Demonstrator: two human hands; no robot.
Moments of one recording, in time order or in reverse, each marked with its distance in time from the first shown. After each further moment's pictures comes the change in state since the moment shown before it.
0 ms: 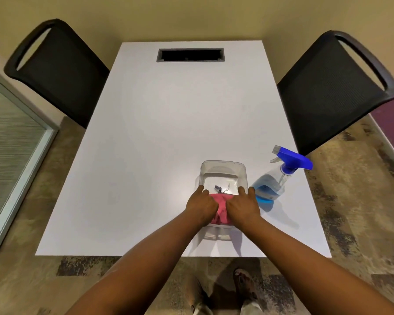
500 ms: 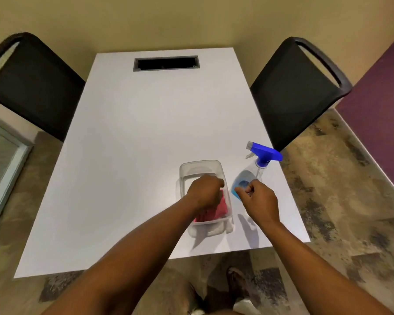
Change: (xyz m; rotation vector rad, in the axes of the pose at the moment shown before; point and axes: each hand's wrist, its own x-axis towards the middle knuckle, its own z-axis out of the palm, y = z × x) left_hand 0.023 0.017 -0.060 -0.539 0.220 -0.045; right_hand -0.053 0.063 0.018 1.062 0.541 0.477
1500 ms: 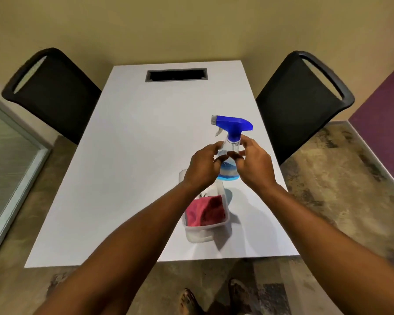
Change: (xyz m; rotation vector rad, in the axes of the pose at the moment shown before) left_hand 0.007 0.029 -0.074 -0.586 0.483 -0.134; right_hand 0.056 -0.079 -0.061 0.103 0.083 -0.369
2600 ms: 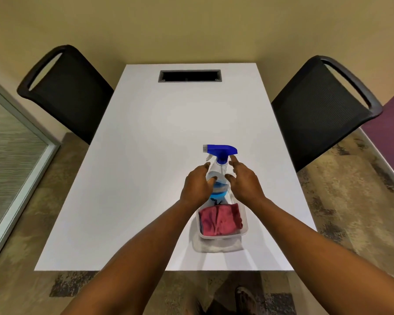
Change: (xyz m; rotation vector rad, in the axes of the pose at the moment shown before) left_hand -0.013 -0.079 -0.018 0.014 -0.025 -0.252; right_hand 0.001 -0.004 0.090 -0.008 -0.306 0.098
